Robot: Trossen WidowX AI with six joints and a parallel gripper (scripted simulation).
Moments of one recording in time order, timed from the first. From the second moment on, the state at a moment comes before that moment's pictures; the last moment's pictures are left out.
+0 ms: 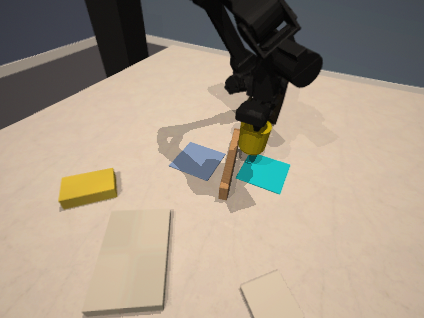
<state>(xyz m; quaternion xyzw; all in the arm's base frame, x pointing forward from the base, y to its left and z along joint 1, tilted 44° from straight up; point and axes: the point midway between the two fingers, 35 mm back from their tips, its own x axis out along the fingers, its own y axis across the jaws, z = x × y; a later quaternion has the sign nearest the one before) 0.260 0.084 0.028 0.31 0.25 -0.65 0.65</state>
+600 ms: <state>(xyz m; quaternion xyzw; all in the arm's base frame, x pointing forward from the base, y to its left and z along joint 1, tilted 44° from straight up) 0.251 0.112 -0.001 0.31 0.25 -0.65 0.65</state>
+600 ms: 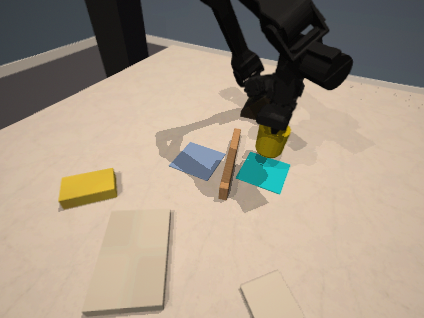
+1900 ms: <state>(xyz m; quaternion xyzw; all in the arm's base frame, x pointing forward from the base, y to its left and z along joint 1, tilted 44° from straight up) 0.255 0.080 -0.041 0.31 0.25 -0.65 0.65</state>
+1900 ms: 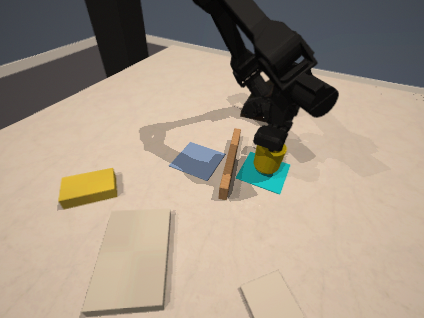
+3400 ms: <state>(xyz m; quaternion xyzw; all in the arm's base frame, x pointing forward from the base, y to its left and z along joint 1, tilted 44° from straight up) 0.253 0.077 -0.043 0.31 0.25 -0.65 0.65</state>
